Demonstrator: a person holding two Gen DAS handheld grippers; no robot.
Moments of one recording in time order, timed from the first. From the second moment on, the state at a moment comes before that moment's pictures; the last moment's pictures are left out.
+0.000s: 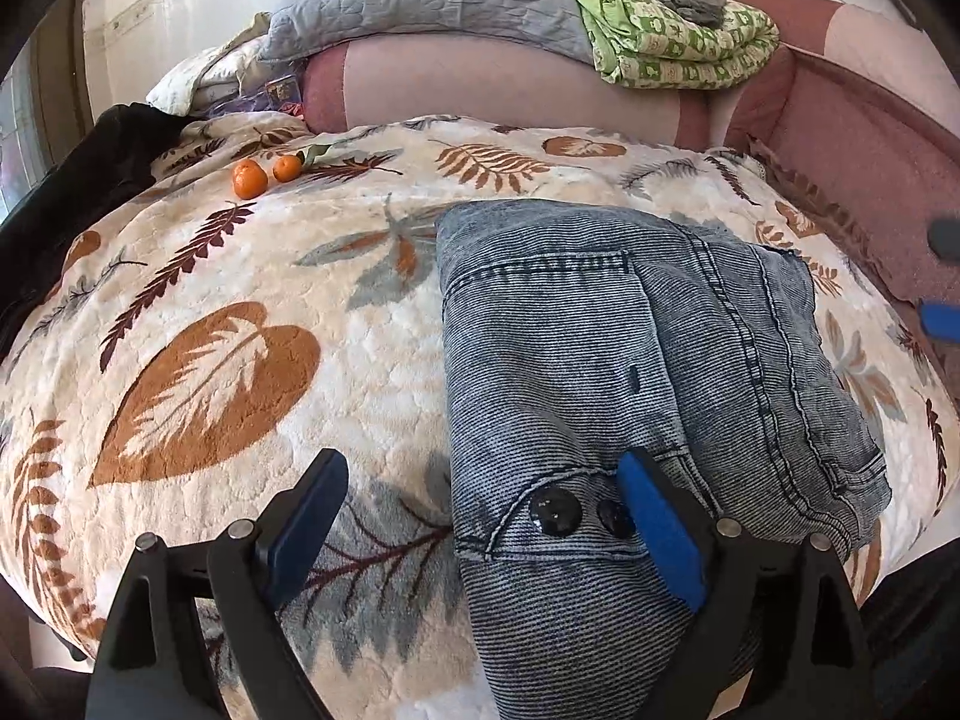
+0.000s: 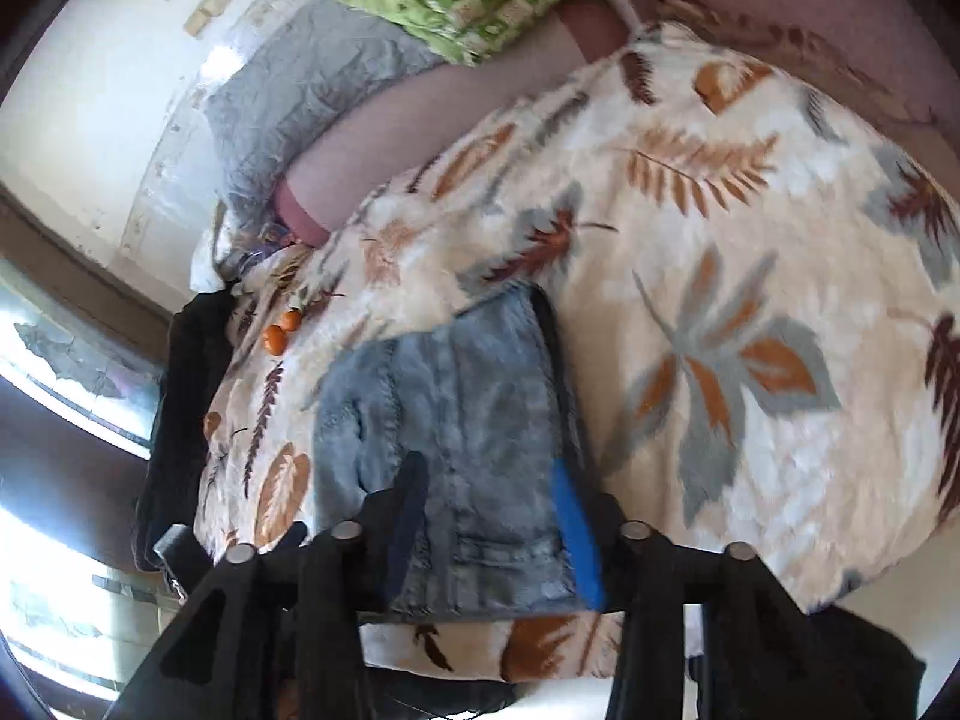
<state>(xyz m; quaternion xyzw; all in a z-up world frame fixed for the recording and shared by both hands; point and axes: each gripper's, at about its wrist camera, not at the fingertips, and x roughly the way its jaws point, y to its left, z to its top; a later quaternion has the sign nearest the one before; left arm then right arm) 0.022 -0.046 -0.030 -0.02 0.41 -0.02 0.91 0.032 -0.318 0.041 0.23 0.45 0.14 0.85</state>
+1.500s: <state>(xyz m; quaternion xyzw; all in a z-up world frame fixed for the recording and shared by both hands) 0.017 -0.033 -0.029 -0.03 0.41 -0.01 0.91 0.097 -0.218 -0.009 -0.16 0.46 0.02 0.87</state>
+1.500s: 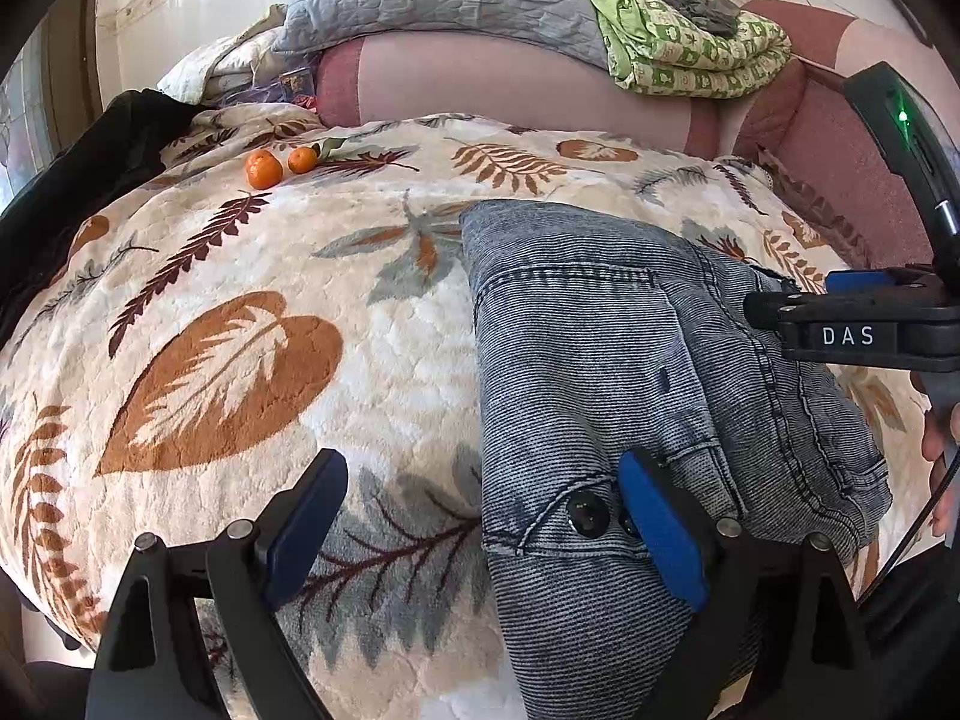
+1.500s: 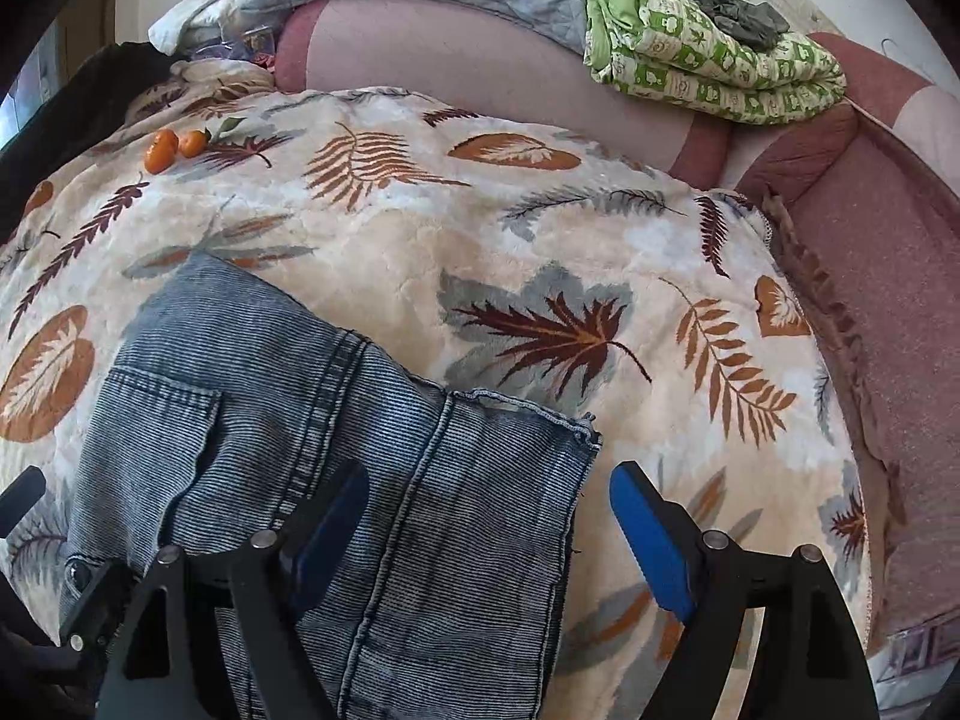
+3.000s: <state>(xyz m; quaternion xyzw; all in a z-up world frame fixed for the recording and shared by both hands) 0.016 -0.039 -0.031 -0.02 0.40 -0.01 0.91 0.090 -0.218 -0.031 -0.19 0.44 0.03 0.88</state>
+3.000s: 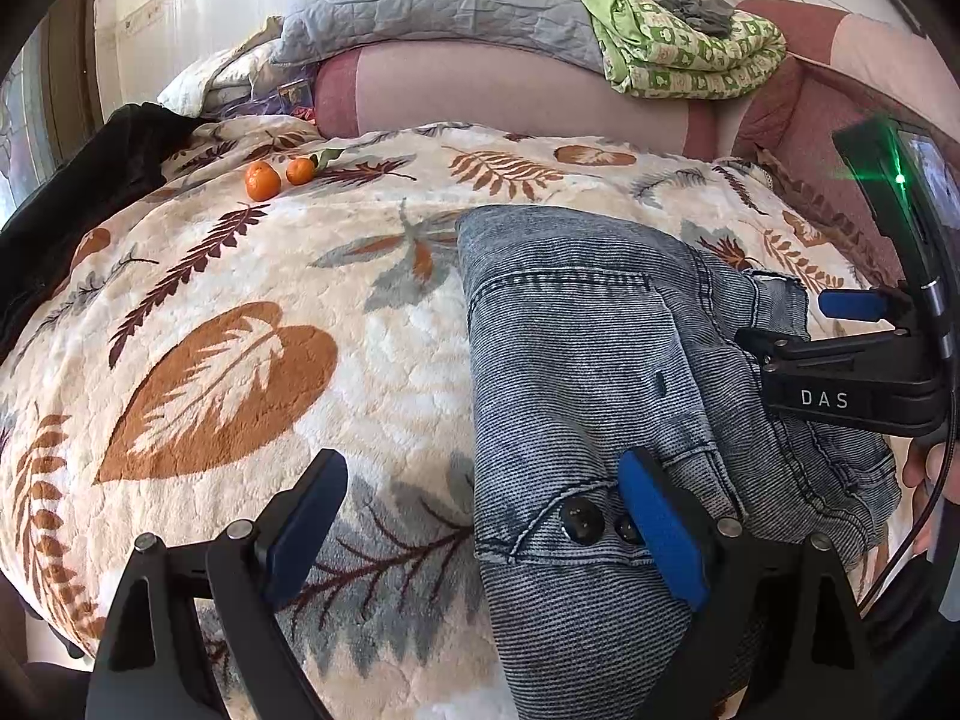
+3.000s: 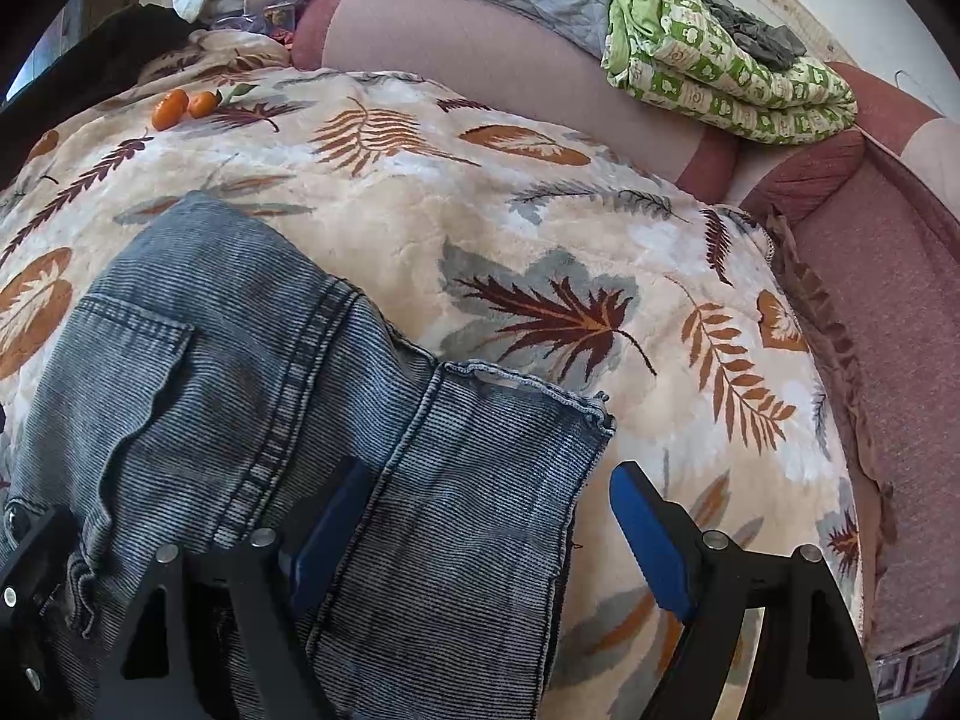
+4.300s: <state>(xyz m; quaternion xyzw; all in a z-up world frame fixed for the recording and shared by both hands) 0.005 0.018 0.000 -0.22 0.39 -0.12 0.89 0.182 -0.147 -0.009 -0.12 0.62 0.13 0.76</state>
